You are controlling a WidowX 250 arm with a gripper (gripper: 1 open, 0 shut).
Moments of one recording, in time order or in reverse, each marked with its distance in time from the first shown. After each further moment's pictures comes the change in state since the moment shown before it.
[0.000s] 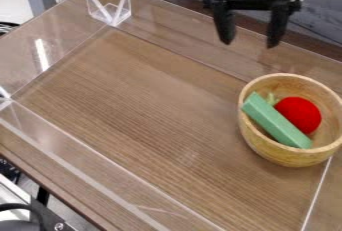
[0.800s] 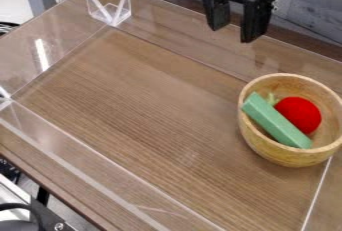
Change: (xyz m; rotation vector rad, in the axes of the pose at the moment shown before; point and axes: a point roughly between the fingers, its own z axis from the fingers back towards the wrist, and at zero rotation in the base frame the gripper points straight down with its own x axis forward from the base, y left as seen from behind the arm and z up) arm 0.000 0.006 0.012 0.040 -0.031 -0.384
